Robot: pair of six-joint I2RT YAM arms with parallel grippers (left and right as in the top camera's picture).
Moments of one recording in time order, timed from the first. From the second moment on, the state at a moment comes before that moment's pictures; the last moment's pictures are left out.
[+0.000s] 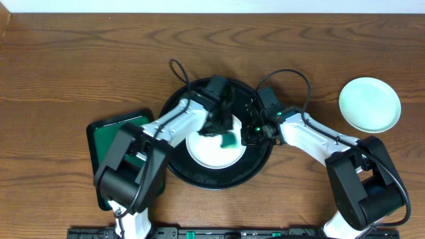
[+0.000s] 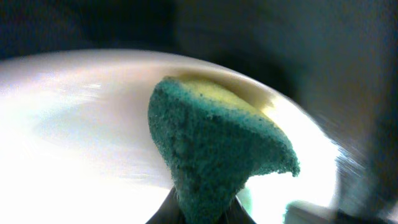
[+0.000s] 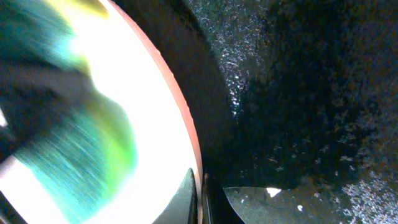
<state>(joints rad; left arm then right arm) -0.51 1.94 1.19 -0.62 0.19 -0.65 0.49 1.81 0.98 -0.48 -0.32 0.50</state>
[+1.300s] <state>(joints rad) -0.47 1.71 1.16 -1.02 -0.14 -0.61 0.51 1.82 0.98 -0.48 -0.37 0.50</state>
